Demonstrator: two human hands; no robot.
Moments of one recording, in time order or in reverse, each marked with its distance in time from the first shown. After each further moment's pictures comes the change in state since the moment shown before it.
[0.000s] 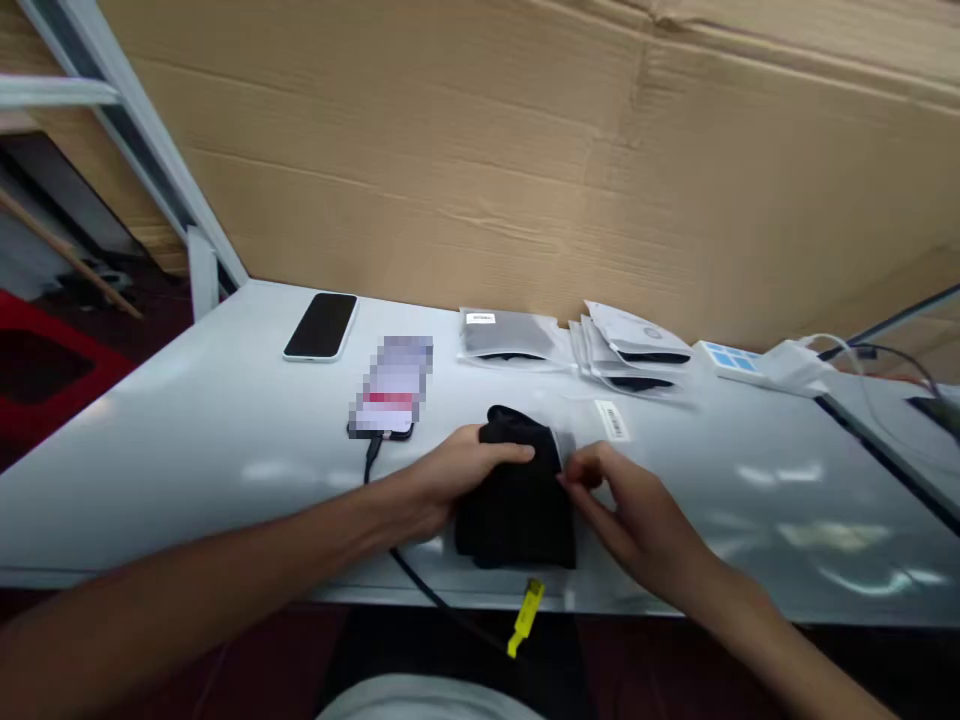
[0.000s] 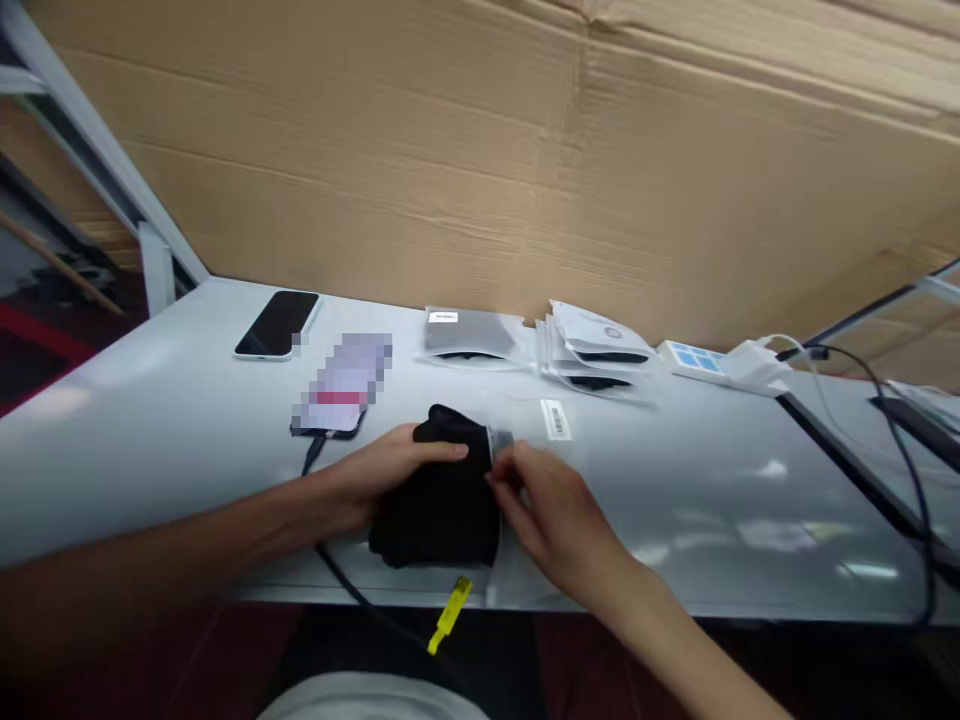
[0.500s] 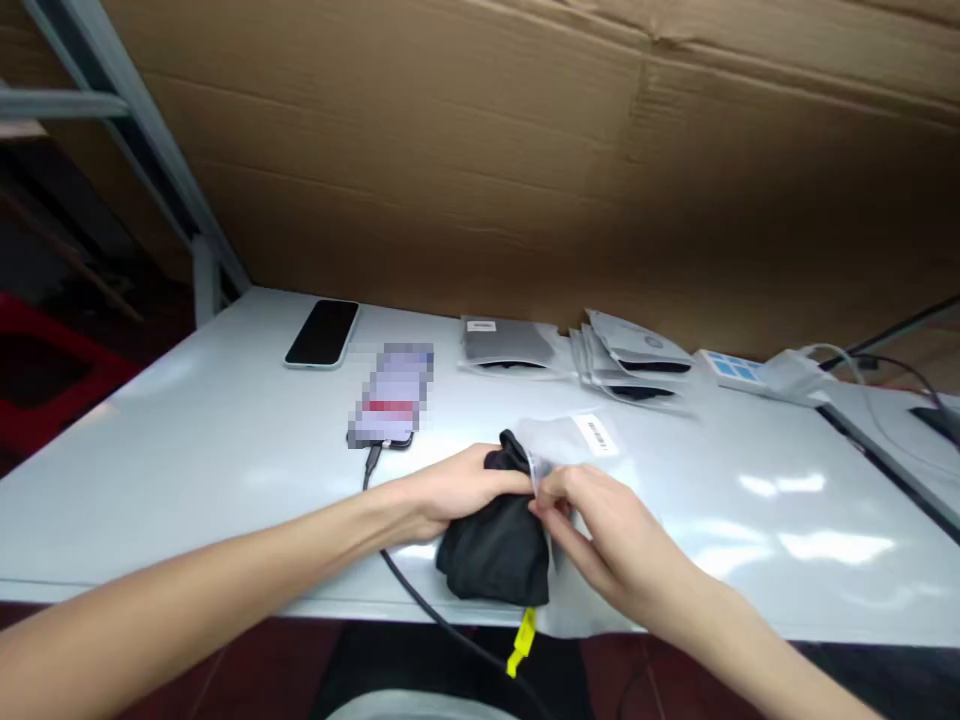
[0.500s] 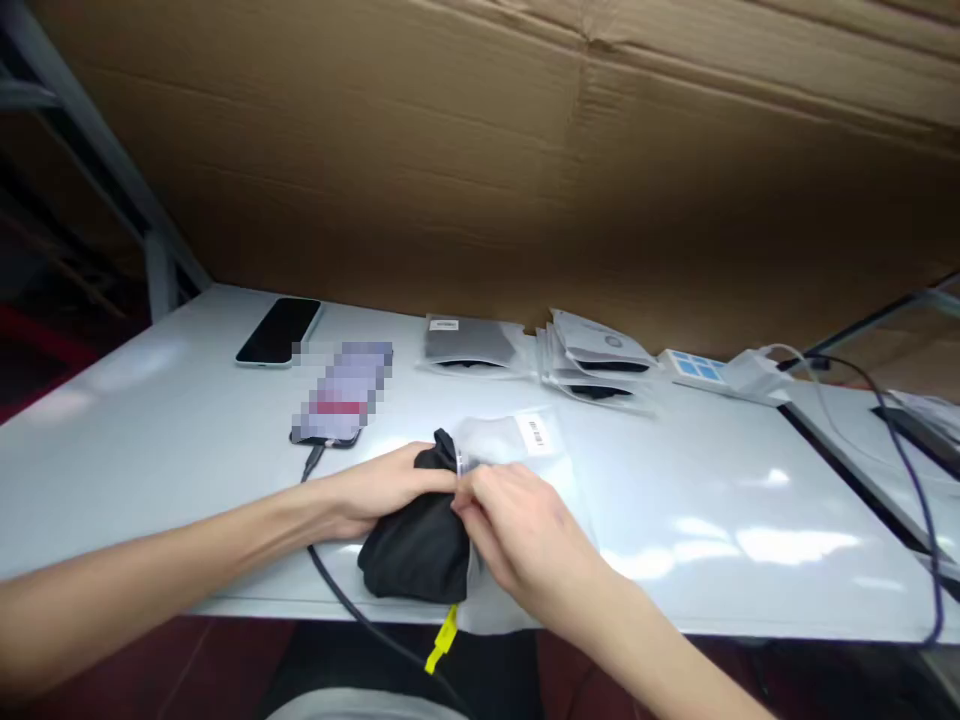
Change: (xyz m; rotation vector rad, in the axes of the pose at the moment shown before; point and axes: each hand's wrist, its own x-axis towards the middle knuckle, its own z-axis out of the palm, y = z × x) left_hand 0.002 -0.001 -0.009 0.115 -0.198 -0.020; right_hand 0.011 -0.020 0.002 -0.005 -0.044 -0.170
